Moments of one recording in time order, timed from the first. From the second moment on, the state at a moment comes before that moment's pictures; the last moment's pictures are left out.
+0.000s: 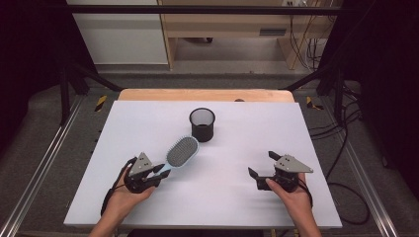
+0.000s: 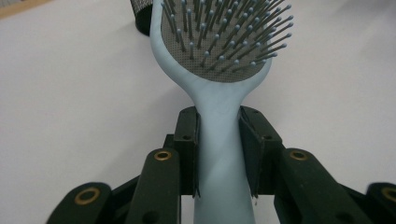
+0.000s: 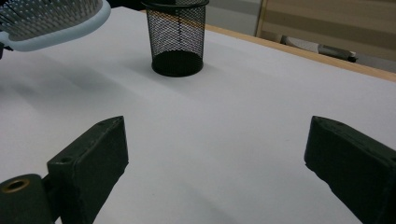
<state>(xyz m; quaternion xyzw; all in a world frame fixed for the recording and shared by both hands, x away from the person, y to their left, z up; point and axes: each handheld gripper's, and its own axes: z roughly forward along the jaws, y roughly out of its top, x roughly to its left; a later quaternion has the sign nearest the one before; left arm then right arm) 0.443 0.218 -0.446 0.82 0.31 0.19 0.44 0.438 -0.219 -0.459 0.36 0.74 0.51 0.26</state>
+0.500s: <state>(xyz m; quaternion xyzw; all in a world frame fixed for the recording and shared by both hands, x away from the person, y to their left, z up) 0.461 0.192 -0.416 0.80 0.28 0.20 0.50 0.439 -0.186 -0.431 0.38 0.72 0.54 0.22</state>
